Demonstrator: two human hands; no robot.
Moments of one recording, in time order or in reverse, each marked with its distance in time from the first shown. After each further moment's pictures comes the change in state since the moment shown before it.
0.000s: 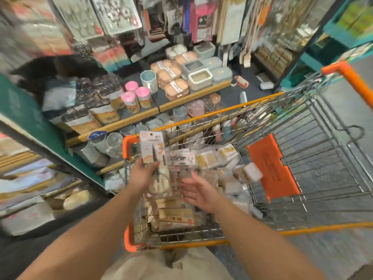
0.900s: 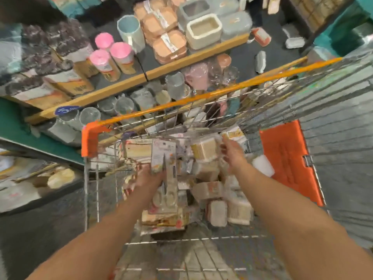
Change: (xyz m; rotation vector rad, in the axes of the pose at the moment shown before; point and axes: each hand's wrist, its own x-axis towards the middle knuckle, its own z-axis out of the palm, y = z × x) left_hand 0.056 -0.064 0.095 0.274 -0.123 -0.414; right_hand 0.141 -0.098 -0.135 -0.135 0.540 -0.137
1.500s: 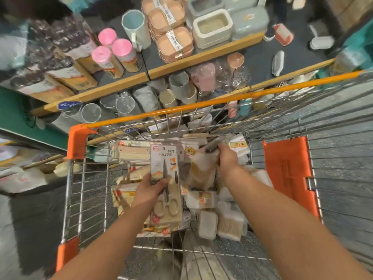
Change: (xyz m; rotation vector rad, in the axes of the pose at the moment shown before) left_hand -0.016 0.010 0.048 -0.177 0.082 0.019; right_hand 0.045 -0.007 0.006 -0.095 -0.039 0.079
